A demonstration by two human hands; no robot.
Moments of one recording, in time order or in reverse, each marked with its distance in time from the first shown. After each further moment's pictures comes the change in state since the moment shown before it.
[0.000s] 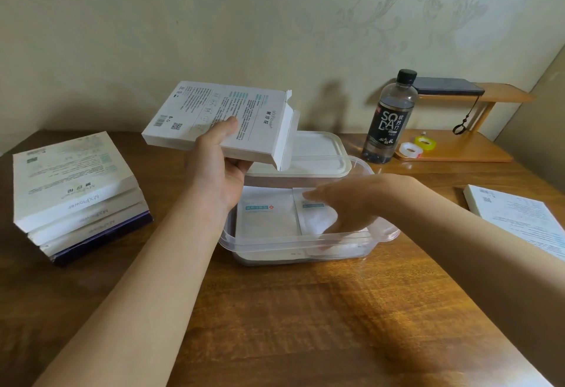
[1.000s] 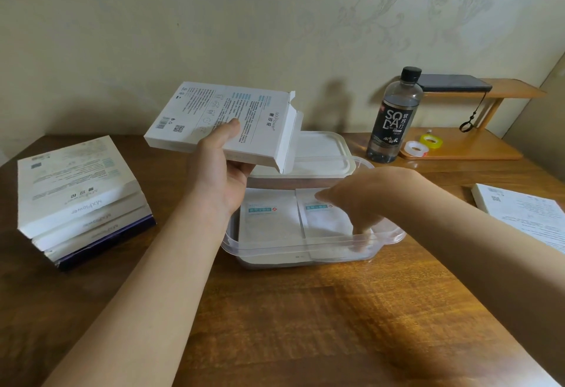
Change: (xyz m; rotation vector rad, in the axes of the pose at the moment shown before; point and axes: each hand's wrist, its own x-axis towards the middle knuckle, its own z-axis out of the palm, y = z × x) left_hand 0.000 0.000 0.000 0.039 -0.033 0.015; right_hand 0.001 0.001 -0.004 -0.161 -0.037 0.076
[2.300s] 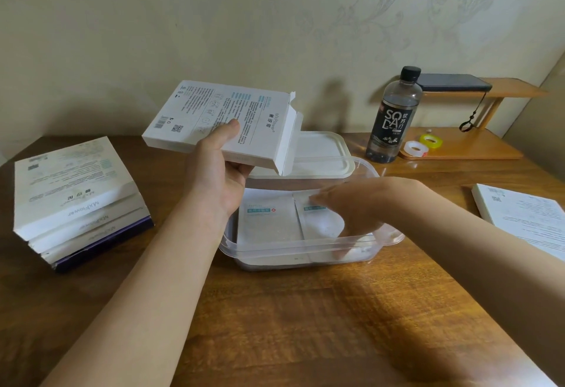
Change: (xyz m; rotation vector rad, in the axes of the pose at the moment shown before) left_hand -0.004 0.001 0.004 0.016 -0.005 0.003; right_hand 0.013 0.007 0.015 0.130 0.049 -0.091
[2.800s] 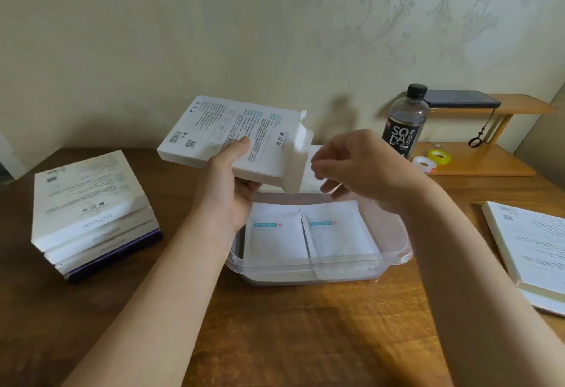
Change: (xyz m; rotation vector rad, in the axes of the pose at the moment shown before) left_hand -0.002 0.001 0.001 0.065 -0.016 0.004; right_hand -0.036 -0.015 -0.046 1.148 0.678 0.012
